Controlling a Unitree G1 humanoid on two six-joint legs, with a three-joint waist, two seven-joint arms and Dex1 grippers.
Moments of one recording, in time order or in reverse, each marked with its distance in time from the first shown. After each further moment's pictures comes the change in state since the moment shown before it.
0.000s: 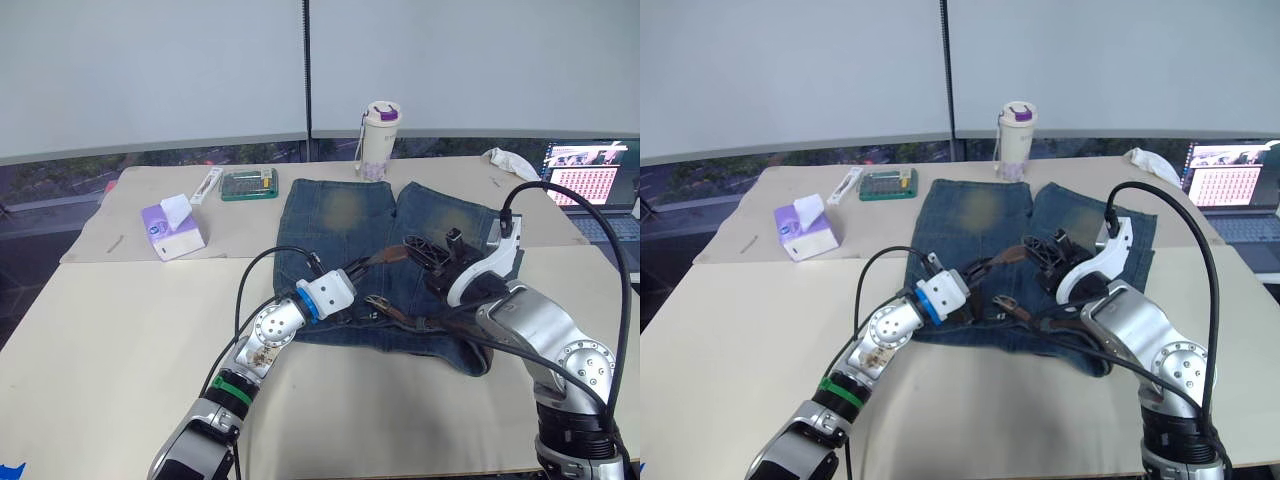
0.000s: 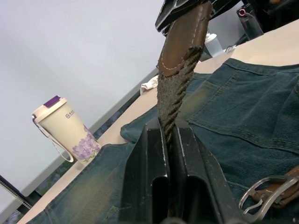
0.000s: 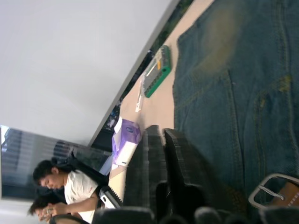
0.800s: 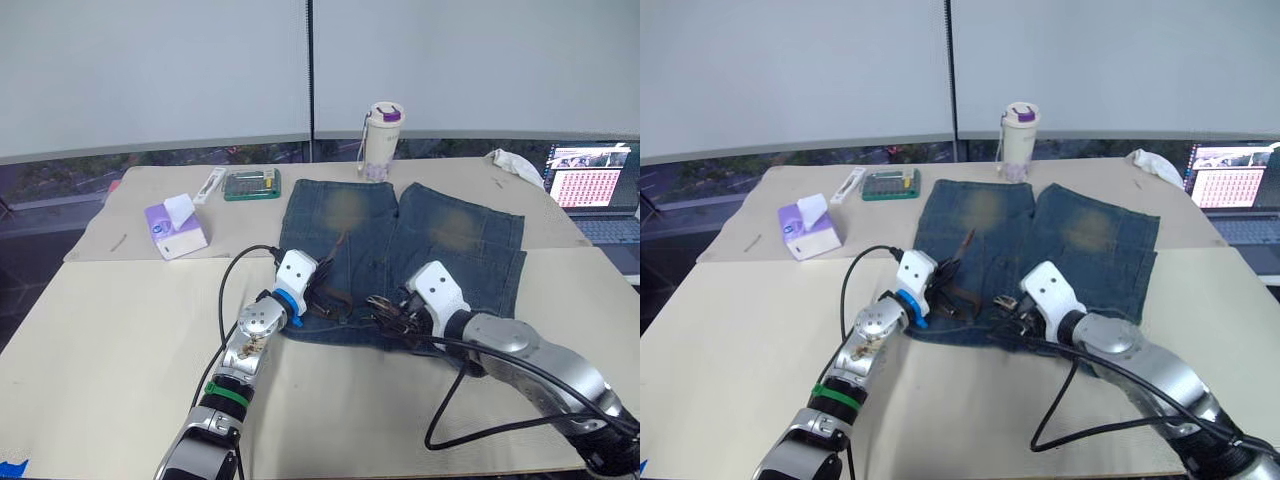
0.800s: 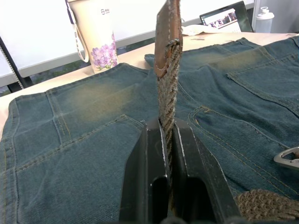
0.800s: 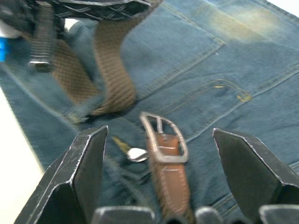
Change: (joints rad) left arm 0.039 -0.026 0.148 -0.009 -0.232 0.367 -0.042; right arm 0.014 -0.313 0.482 -0.044 -1.321 0.073 0.776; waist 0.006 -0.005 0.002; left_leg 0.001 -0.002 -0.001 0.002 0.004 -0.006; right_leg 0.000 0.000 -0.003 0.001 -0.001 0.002
